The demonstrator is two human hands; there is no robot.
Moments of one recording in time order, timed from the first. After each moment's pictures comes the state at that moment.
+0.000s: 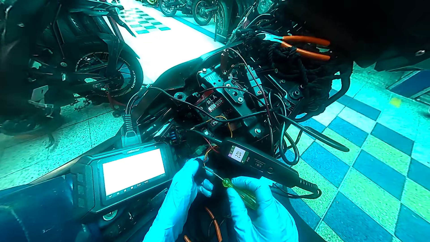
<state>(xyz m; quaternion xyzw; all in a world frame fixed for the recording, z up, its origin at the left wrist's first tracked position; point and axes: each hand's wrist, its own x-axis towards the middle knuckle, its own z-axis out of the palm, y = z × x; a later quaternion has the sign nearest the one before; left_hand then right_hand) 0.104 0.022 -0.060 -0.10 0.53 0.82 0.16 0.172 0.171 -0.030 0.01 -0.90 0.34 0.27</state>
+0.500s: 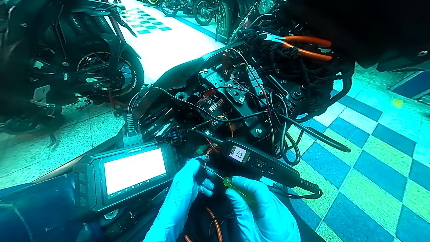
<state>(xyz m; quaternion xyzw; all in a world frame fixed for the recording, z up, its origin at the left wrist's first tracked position) 0.103 0.022 -0.061 -0.10 0.53 0.83 0.16 0.170 0.175 -0.032 0.06 -0.90 0.34 0.27</state>
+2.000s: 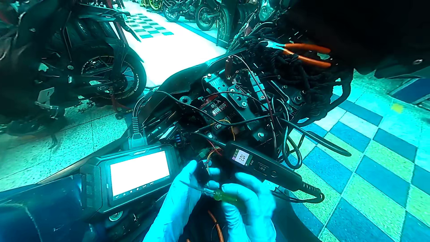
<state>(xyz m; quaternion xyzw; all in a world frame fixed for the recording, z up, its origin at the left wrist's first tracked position) 0.100 0.015 -0.054 -0.11 0.41 0.88 0.20 0.170 0.151 -0.069 0.05 -0.82 0.46 0.33</state>
